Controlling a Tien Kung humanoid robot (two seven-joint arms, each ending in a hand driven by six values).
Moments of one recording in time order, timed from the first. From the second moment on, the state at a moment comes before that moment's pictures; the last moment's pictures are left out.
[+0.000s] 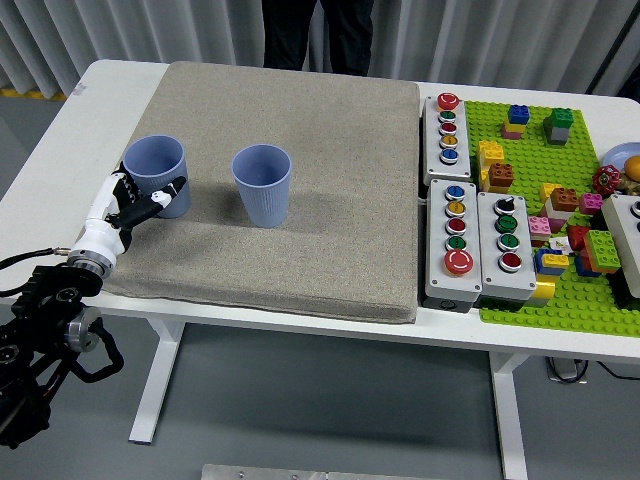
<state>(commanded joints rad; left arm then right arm) -0.29 0.28 -1.15 -1.09 0.85 0.11 -0.23 0.20 -0.16 1.23 0.18 -0.89 -0.07 -0.22</state>
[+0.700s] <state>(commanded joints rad) -0.34 0.29 -1.11 -1.06 0.83 0.11 -0.23 0.20 -0.16 1.23 0.18 -0.89 -0.07 -0.22</state>
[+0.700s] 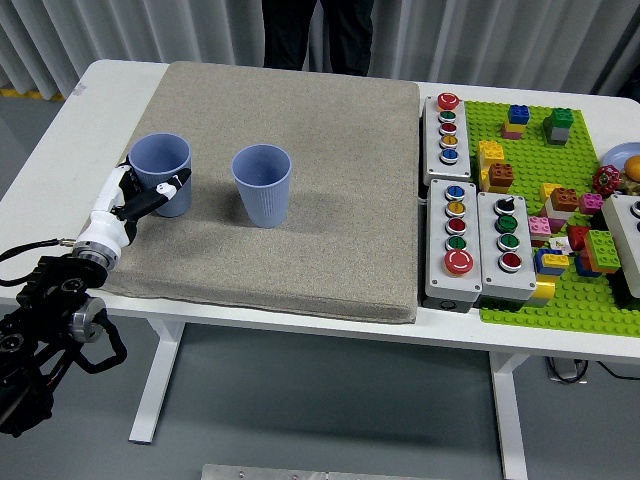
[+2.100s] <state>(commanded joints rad) -0.26 0.31 -1.19 -1.36 1.17 0.44 -0.14 0.19 -0.16 1.24 0.18 -0.91 -0.07 -0.23</state>
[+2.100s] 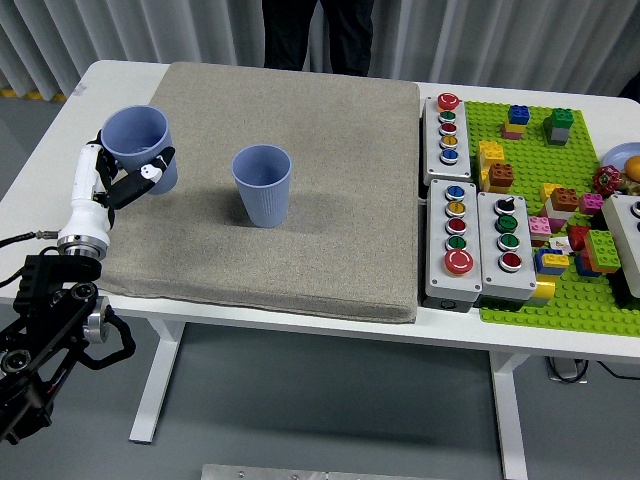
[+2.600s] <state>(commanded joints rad) -0.40 0.48 -1.04 -1.44 1.56 0.38 0.02 0.20 -0.17 1.22 0.18 -0.87 -0.07 -0.22</state>
